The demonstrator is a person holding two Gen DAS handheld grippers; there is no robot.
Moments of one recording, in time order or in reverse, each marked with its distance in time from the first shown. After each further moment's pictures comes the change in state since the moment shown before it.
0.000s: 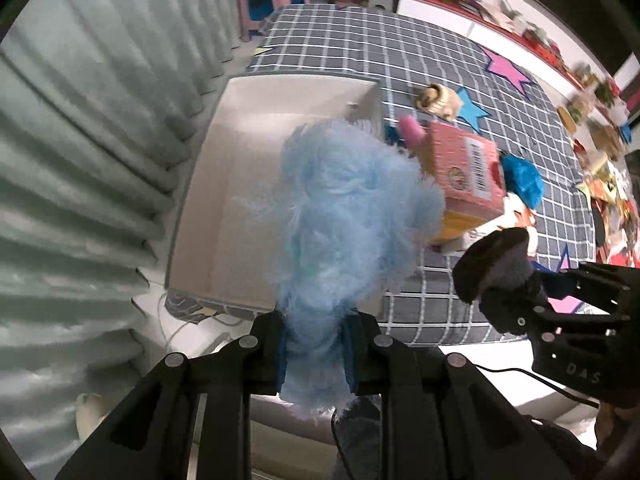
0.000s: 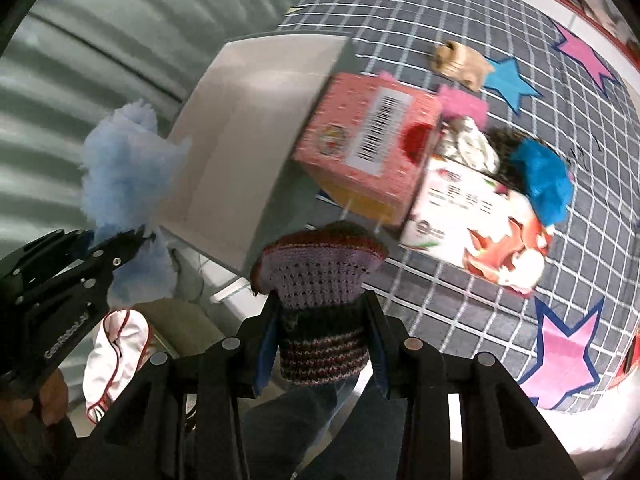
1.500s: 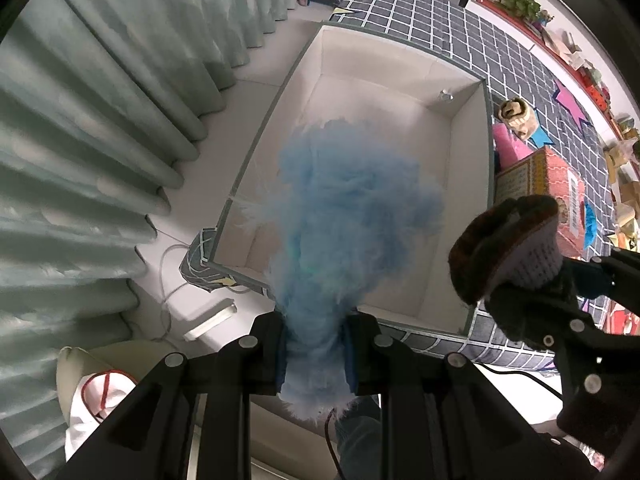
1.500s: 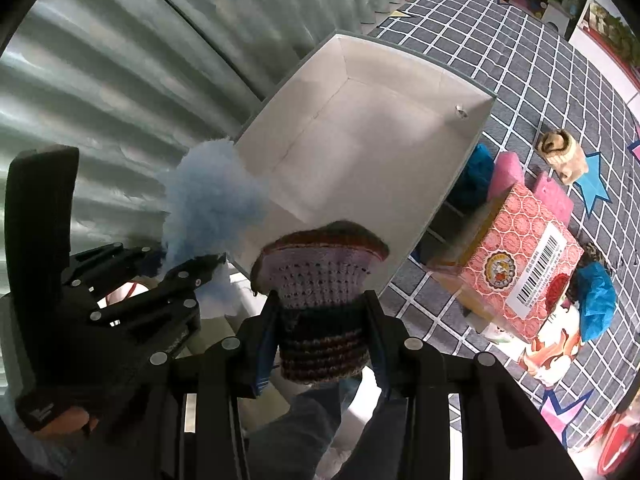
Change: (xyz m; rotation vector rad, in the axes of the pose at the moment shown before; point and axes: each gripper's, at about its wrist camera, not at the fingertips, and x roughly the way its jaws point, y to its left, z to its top) left arm 0.044 0.071 -0.002 -0.192 0.095 0.022; right arm 0.025 0.095 0.054 -0.248 0.058 0.032
